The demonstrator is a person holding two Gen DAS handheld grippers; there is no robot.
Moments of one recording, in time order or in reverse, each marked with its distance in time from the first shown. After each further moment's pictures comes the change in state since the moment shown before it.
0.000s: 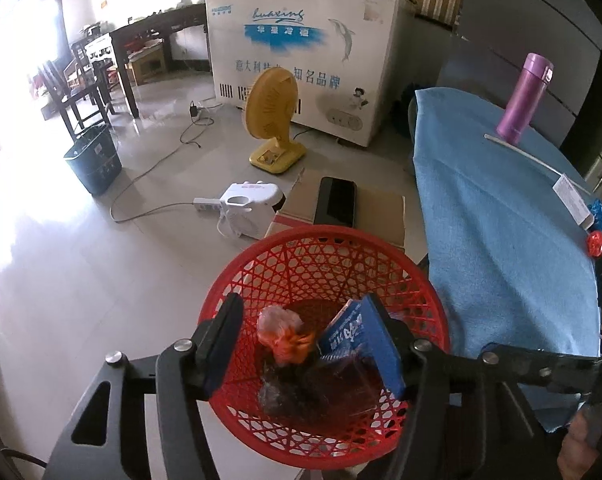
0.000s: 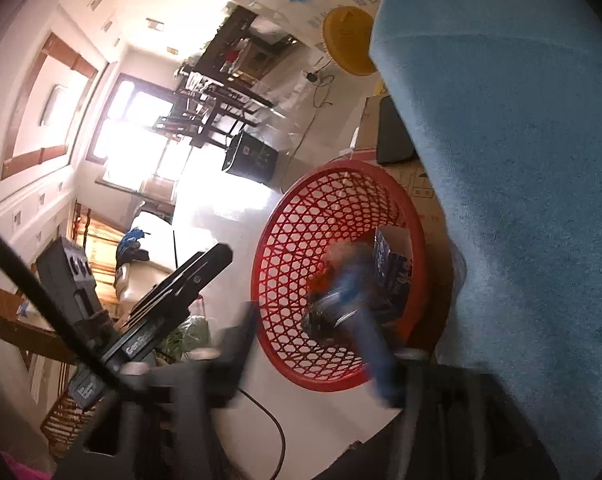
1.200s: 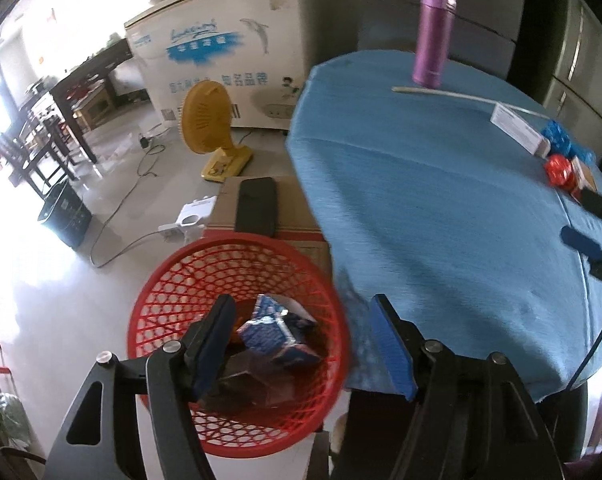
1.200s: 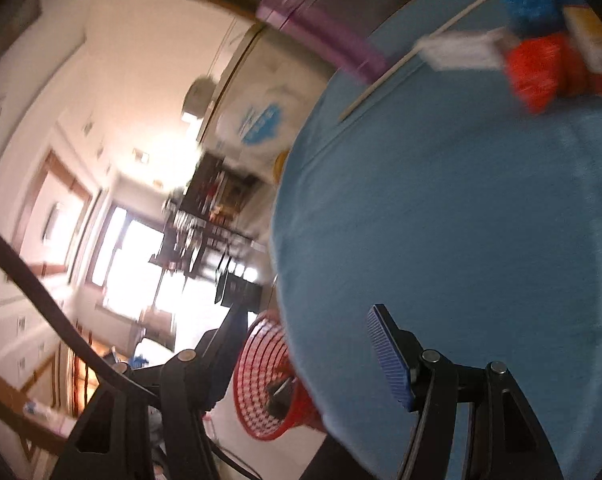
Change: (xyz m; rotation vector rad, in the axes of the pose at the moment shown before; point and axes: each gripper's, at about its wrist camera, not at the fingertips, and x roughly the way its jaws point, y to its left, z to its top) left arm -0.014 -0.125 -0.008 0.266 0.040 -0.035; right arm -0.209 -0.108 -0.035 0.188 -0.501 -0.021
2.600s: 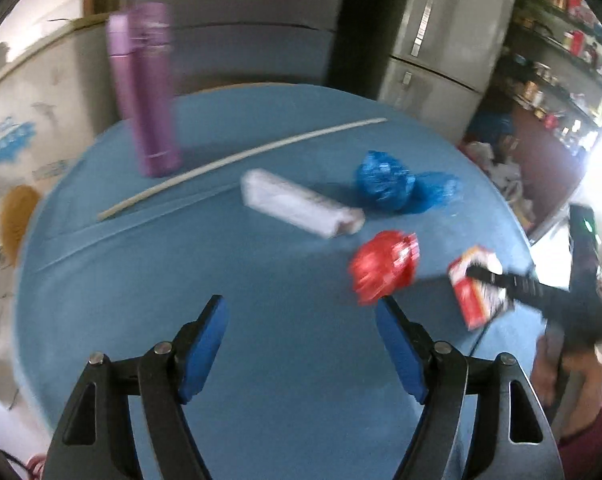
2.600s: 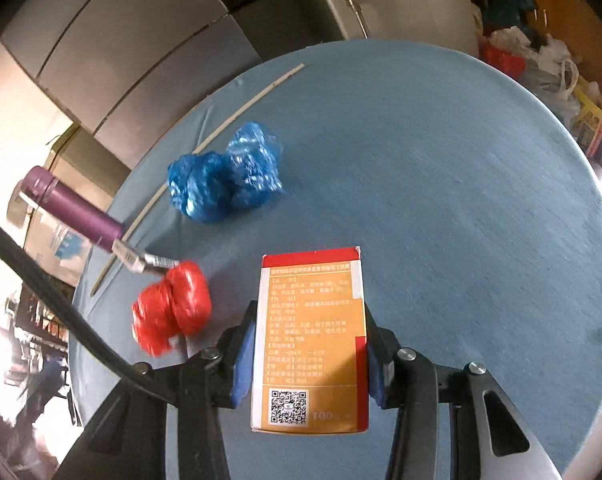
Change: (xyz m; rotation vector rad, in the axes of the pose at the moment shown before) left arm 0.050 -0.254 0.155 0.343 -0.061 -0.503; right arm -0.154 -0.135 0.092 0.170 -0.256 -0.678
